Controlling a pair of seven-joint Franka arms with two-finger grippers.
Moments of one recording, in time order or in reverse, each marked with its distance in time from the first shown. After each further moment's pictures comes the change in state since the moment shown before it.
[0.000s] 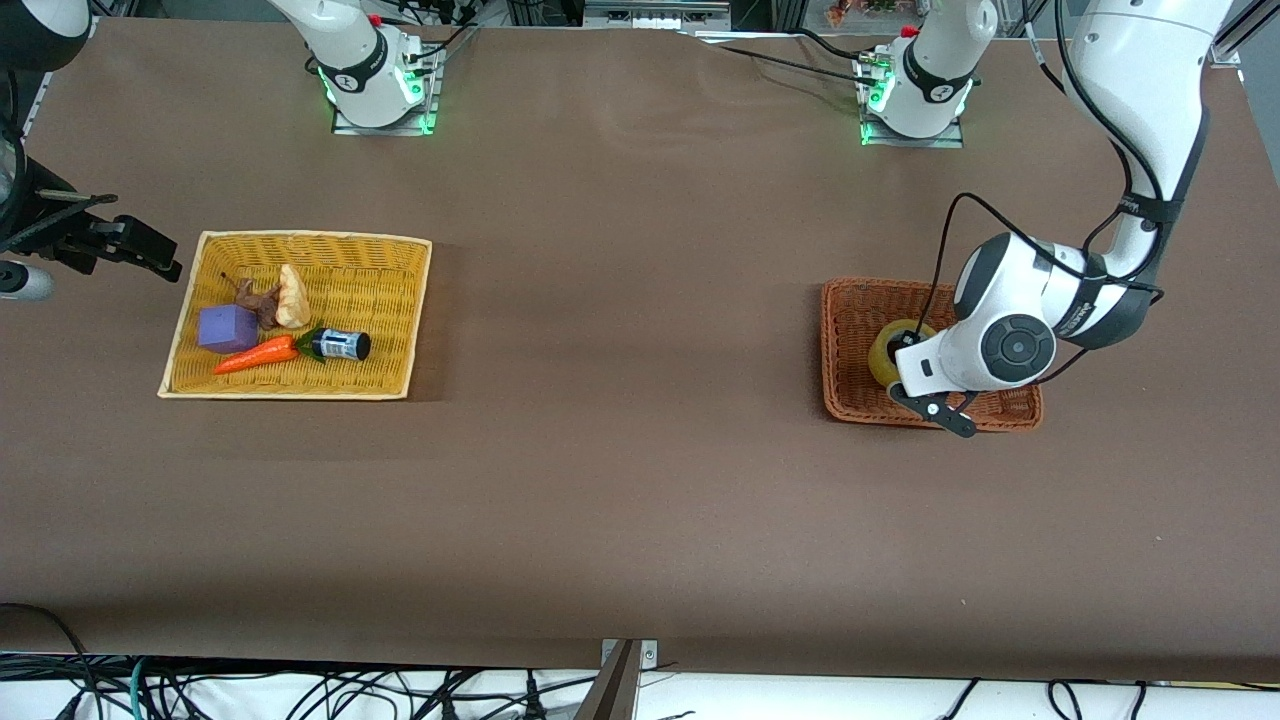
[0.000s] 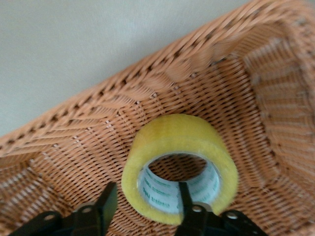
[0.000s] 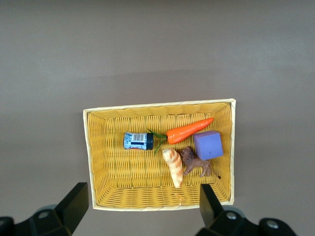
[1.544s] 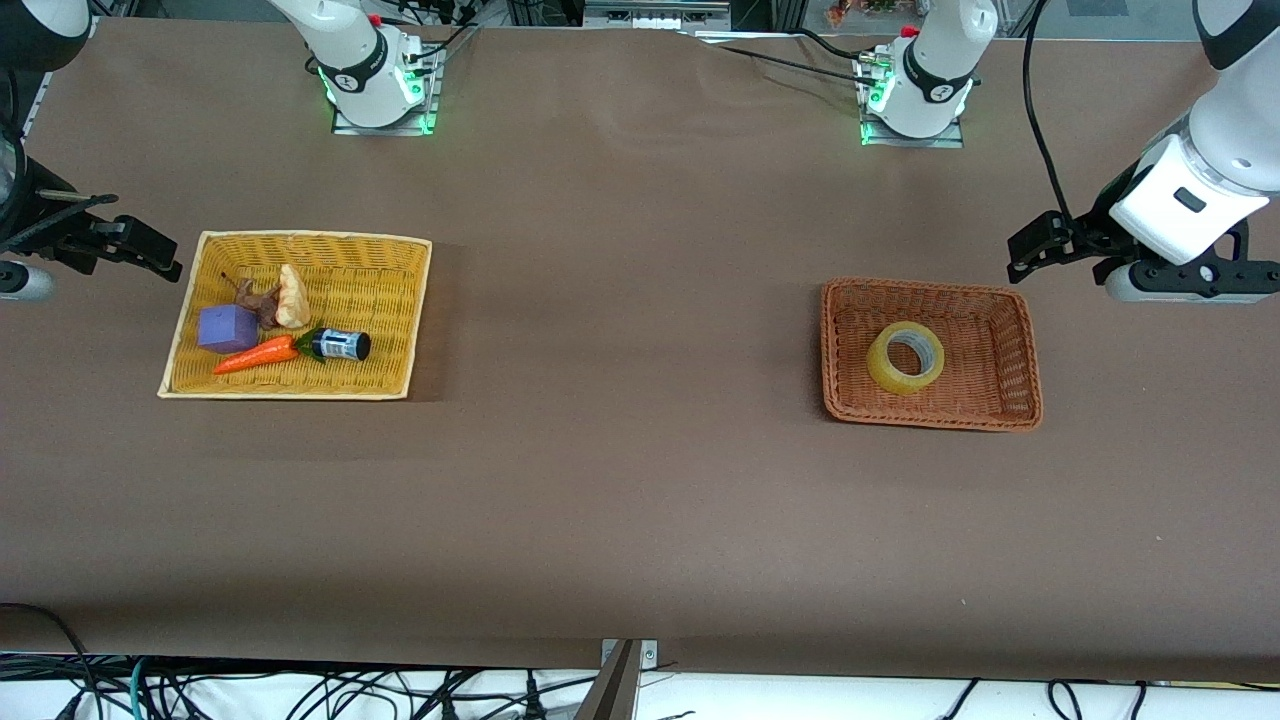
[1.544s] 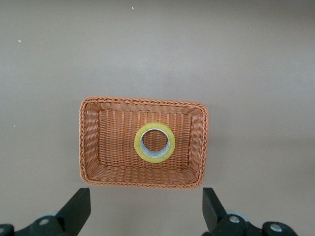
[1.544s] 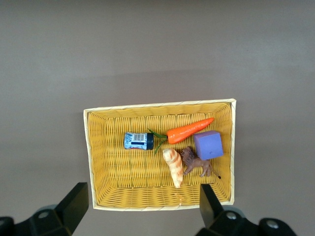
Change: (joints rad) left arm -0.166 -0.417 0.261 0.239 -0.303 -0.352 -0.314; right arm 0.001 0.001 0.000 0.003 0.000 -0.002 0.000
